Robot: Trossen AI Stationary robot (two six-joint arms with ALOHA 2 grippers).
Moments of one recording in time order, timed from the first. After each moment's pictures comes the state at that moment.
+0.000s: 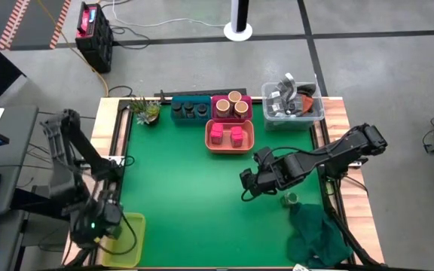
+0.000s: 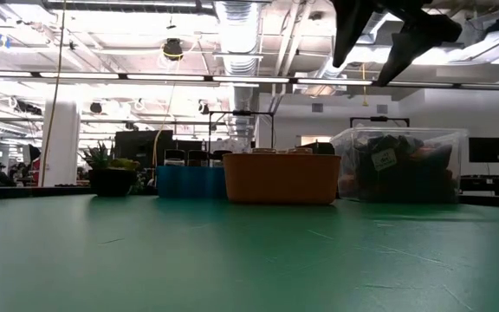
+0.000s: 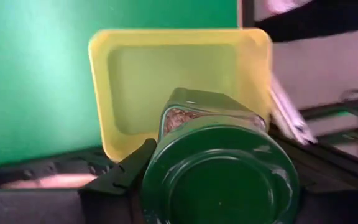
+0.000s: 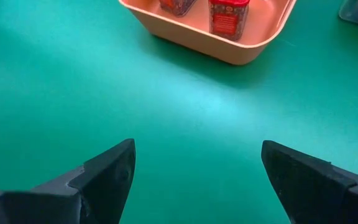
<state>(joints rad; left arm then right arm) -1.16 1.16 1.17 -1.18 0.00 -1.09 0.35 1.57 1.38 -1.12 0.53 1.44</state>
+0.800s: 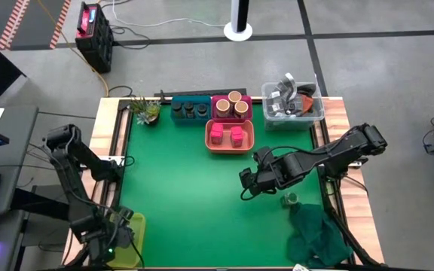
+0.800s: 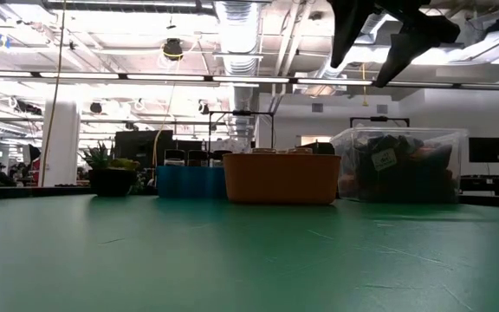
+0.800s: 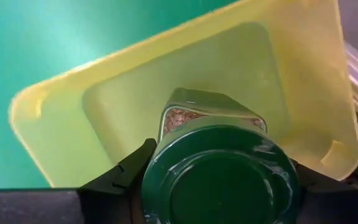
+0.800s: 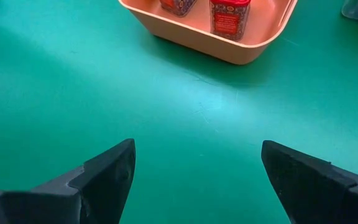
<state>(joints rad) -1.19 1.43 1.03 -0.92 -0.04 -0.77 0.34 1.57 1.38 -1.11 0.52 1.44</state>
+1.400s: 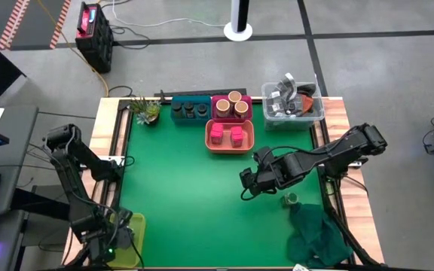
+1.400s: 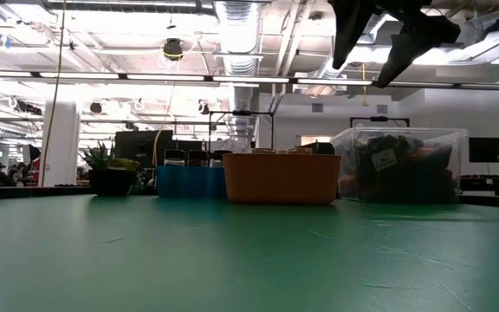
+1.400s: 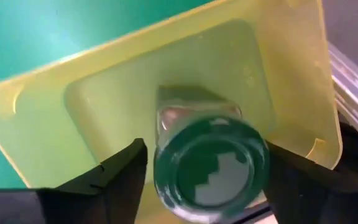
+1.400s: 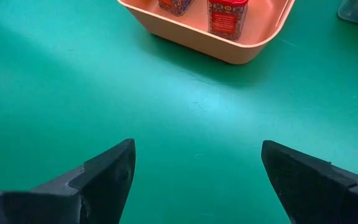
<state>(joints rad) -1.19 1.43 1.02 -0.90 0.01 -0.79 0.34 1.57 1.38 -1.12 0.52 1.43</state>
